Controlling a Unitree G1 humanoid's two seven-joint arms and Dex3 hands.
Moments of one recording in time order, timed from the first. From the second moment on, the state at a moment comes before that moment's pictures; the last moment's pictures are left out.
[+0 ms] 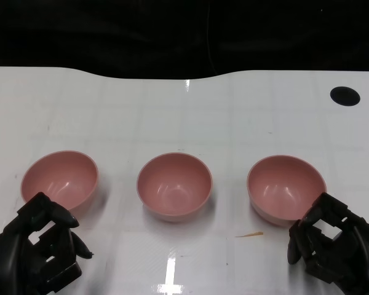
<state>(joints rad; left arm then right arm) 0.23 0.02 0.17 -0.03 -0.28 -0.15 -0.20 0.00 0.07 -0.17 0.44 0.40 -0.32 0.54</state>
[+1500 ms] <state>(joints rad) 0.22 0.02 0.16 -0.03 -0.20 -0.21 -0.19 0.01 0.07 -0.17 0.42 0.40 -0.33 0.53</state>
